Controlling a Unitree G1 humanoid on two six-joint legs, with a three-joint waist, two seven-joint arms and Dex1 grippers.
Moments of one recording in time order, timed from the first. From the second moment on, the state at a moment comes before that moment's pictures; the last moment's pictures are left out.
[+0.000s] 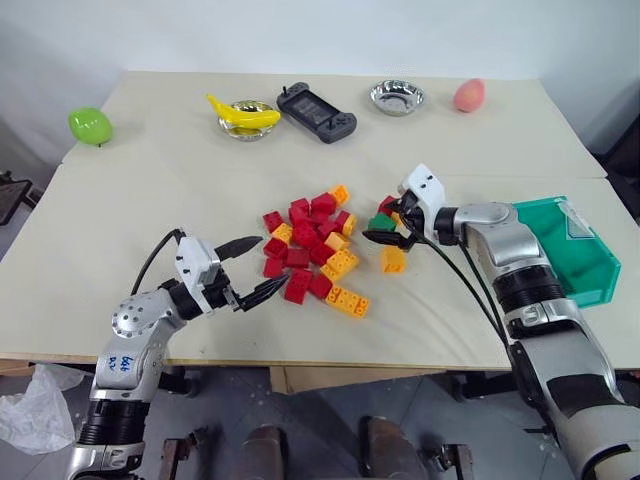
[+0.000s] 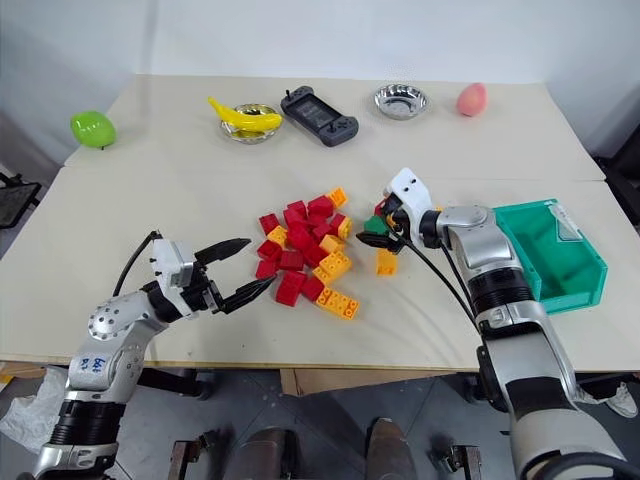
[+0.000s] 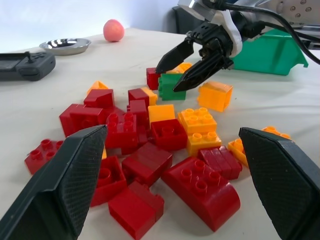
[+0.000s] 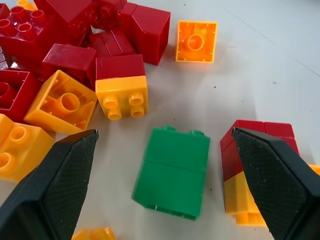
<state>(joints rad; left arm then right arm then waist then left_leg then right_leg) -0.22 0.48 0.10 -0.07 -0.43 0.09 -0.84 -1.00 -0.48 0.18 0.73 0.11 0.32 0.96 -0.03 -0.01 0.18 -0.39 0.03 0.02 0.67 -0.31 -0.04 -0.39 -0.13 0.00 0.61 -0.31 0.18</state>
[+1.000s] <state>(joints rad) -0.31 0.47 0.05 -0.06 -0.43 0.09 -0.92 -0.81 -0.52 0.07 0.45 0.13 0.35 1.00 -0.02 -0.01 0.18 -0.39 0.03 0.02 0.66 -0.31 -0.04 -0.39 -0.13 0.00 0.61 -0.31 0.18</state>
